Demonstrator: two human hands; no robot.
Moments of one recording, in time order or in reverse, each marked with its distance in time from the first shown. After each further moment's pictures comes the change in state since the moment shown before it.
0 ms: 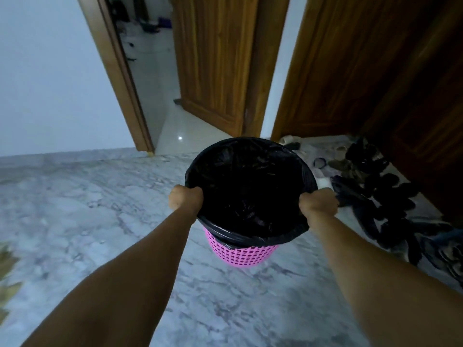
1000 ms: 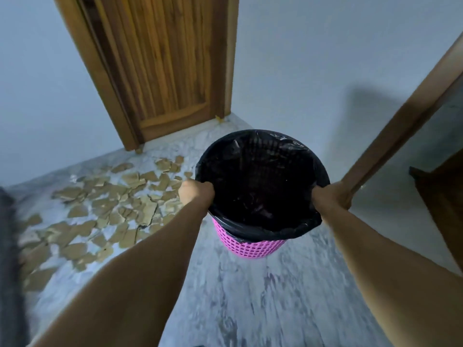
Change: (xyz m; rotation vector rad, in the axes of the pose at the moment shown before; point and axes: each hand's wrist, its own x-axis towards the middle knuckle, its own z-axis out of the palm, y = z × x) left_hand 0.259 -0.169 -0.410 -0.403 0.807 -0.546; right_hand -0.306 -0.388 0.455 -0.221 -0.651 -0.729
